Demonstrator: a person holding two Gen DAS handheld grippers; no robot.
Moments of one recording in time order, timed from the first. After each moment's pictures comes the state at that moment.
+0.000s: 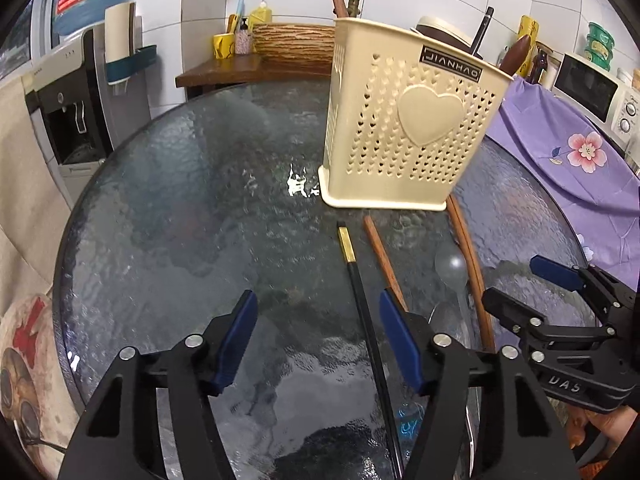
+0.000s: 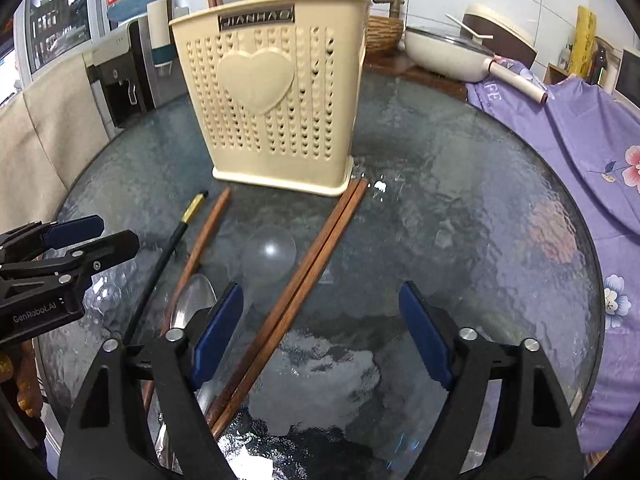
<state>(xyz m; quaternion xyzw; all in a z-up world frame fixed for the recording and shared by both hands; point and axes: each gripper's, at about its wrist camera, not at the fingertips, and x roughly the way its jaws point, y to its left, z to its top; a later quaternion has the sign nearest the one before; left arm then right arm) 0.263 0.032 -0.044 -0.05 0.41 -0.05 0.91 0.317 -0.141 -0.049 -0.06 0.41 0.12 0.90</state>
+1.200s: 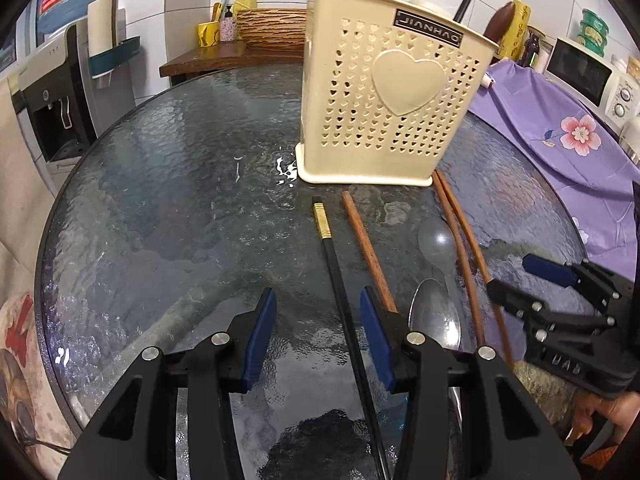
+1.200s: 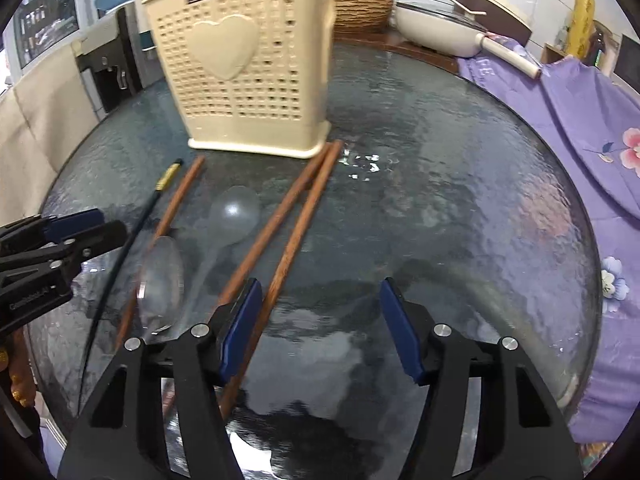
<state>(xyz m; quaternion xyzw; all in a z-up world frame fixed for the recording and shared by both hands) 0.264 0.012 -0.056 -0.03 0.43 -0.07 0.90 0.317 -0.171 -0.060 -0.06 0.44 0.11 0.89</state>
